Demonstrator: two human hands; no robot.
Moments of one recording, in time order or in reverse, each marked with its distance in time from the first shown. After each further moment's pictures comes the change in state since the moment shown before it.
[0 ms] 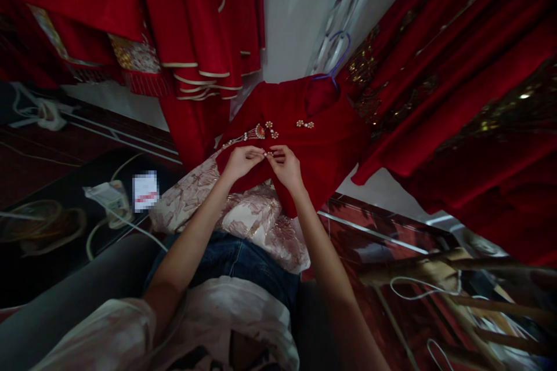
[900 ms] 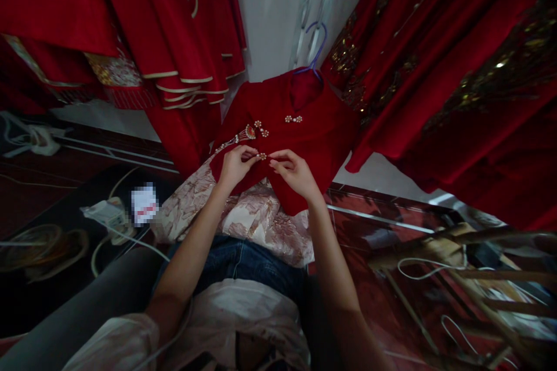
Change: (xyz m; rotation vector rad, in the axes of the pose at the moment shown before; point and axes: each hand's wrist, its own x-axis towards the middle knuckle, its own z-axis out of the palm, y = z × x) left_hand -0.009 0.014 0.009 0.337 0.060 0.173; right_hand -0.030 -0.028 -0.045 0.228 -0.141 0.063
